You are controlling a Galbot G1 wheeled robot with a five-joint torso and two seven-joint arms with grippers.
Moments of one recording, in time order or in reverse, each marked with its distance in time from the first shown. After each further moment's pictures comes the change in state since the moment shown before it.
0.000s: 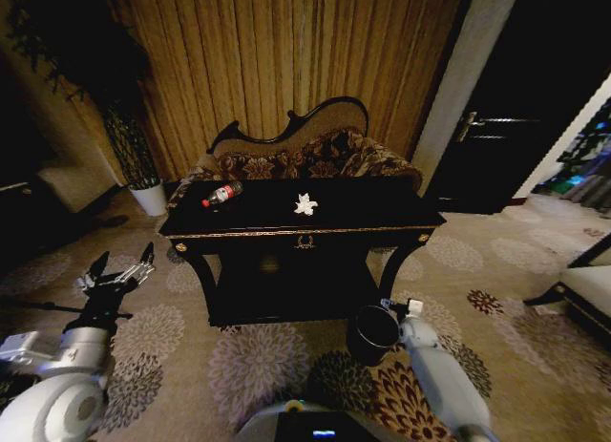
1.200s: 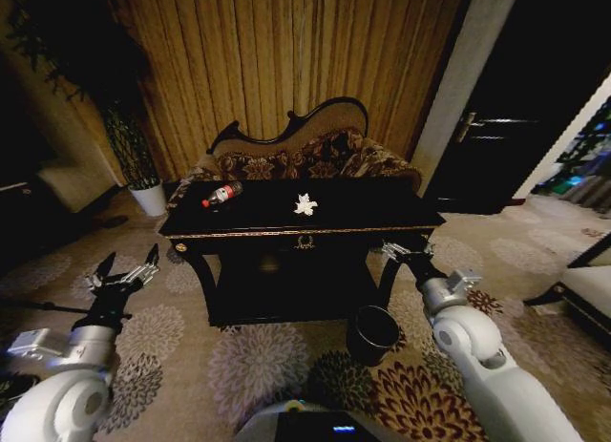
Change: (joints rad) left arm -0.016 -0.005 0.029 0.012 0.025 0.002 0.014; right arm -0.254 -0.137 0.104 0.851 0.144 -0.007 0.045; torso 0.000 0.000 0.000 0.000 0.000
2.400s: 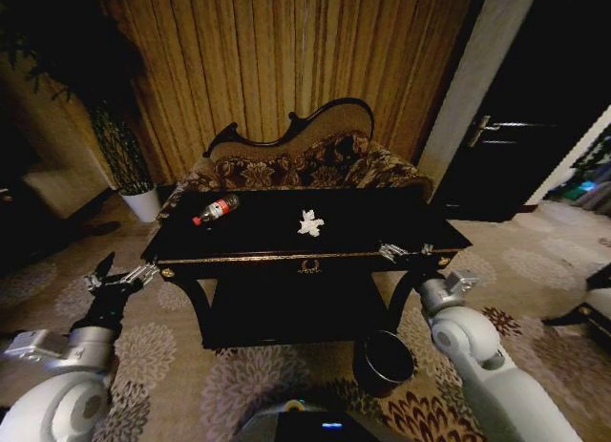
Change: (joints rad) left arm 0.010 -0.004 -0.003 -0.023 0.008 0.012 -0.005; right arm -0.007 -0.003 -0.017 0.006 -0.001 0.001 -0.005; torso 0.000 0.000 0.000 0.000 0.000
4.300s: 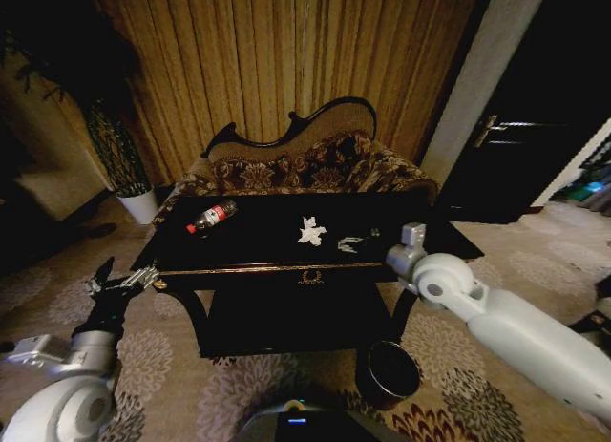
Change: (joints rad) left arm 0.002 -0.055 0.003 0.010 0.031 -0.005 0.005; right arm 0.692 -0.446 -0.670 -0.101 0.578 -0.220 0.113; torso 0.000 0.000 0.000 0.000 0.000
